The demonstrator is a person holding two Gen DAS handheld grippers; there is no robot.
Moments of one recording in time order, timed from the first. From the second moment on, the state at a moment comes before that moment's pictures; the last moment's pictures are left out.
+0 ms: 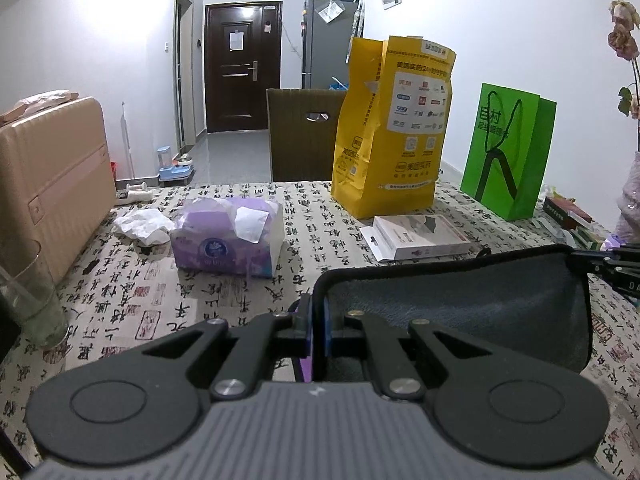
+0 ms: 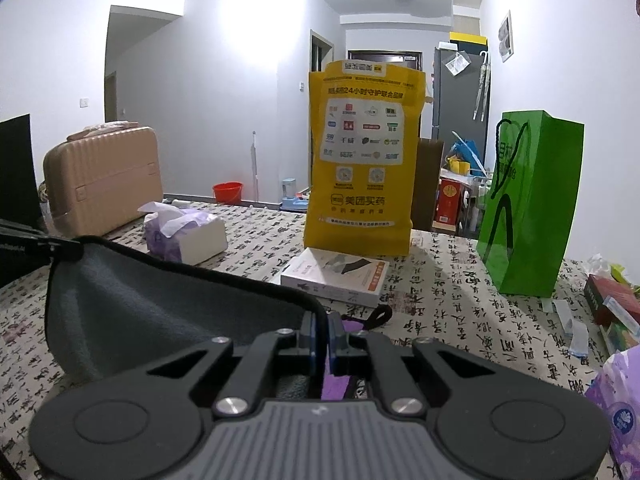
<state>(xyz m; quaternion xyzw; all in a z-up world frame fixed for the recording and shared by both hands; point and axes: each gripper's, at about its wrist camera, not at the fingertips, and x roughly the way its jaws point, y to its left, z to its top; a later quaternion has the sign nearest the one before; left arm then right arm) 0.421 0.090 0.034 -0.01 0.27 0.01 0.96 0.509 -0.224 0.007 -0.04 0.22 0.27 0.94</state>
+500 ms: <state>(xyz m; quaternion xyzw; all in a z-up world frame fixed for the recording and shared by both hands) 0.456 0.099 0.020 -0.01 0.29 0.02 0.96 0.541 -0.212 -0.001 -0.05 0.23 0.27 0.93</state>
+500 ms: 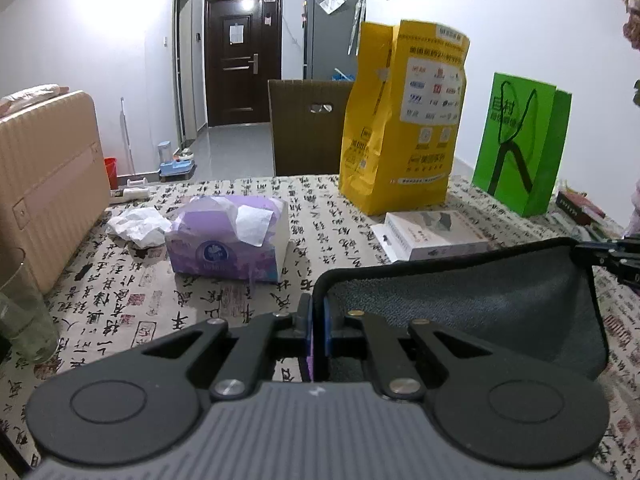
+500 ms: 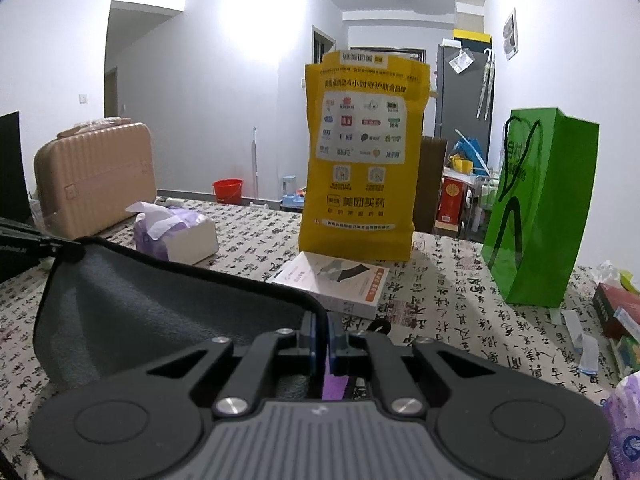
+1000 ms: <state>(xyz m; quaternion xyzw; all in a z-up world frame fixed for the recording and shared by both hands) 0.498 0.106 -0.020 0.00 0.32 0.02 0.95 0.581 -0.200 -0.034 -0.06 0.27 0.27 0.92</state>
